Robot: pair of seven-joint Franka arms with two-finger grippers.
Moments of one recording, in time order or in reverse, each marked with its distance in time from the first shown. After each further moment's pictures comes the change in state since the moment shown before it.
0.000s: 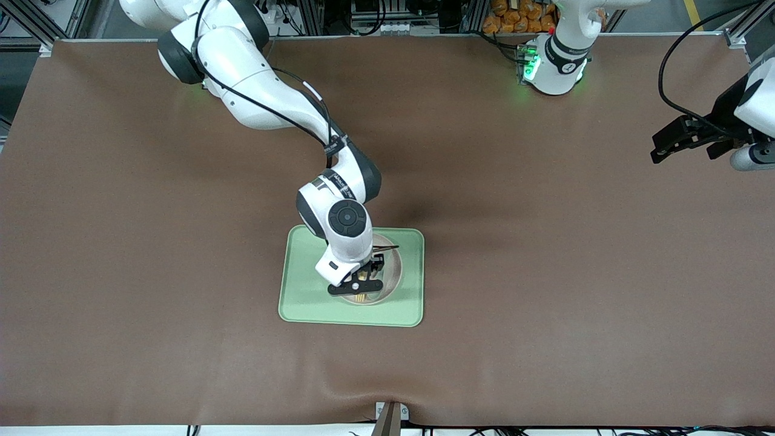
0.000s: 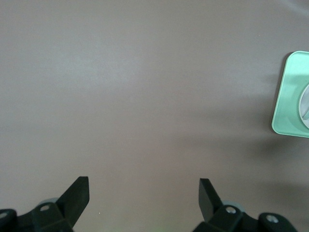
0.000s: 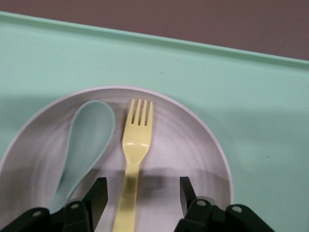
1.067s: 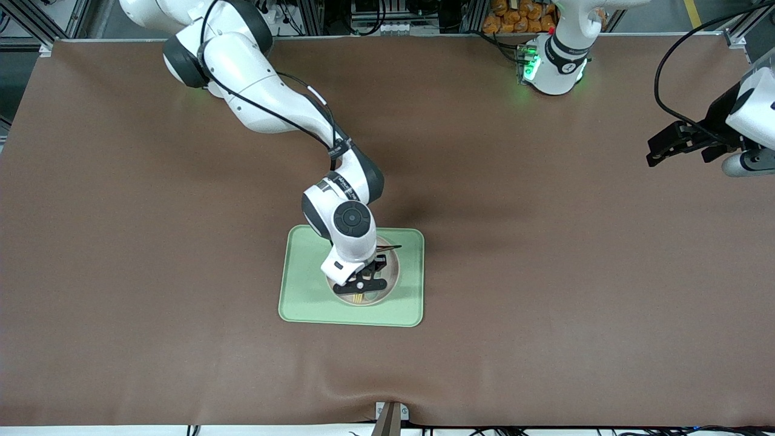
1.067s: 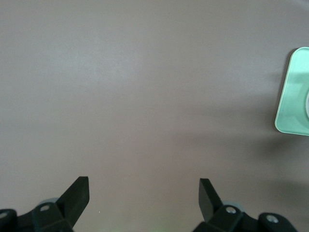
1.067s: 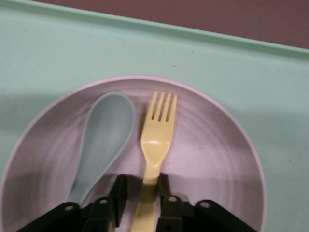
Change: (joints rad) left arm 0.000 0.004 0.000 -0.025 0.000 0.011 0.000; right arm 0.007 0.026 0.001 0.007 -0.001 0.027 0.001
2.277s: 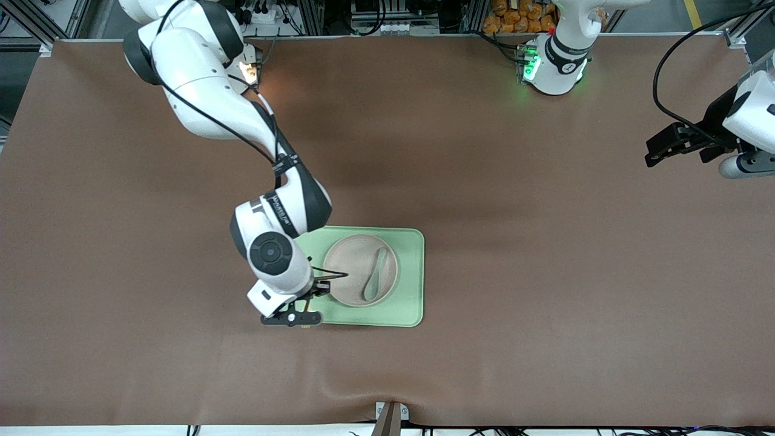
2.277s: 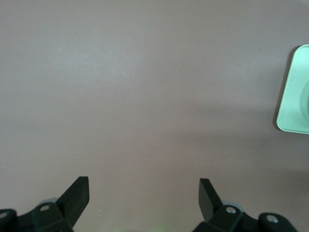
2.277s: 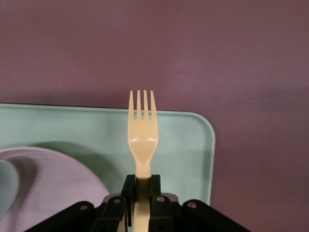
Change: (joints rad) left arm 0.001 0.000 0.000 -0.009 0.000 0.000 0.000; right arm -0.197 -0.088 -0.003 0.027 0.039 -0.163 -0.132
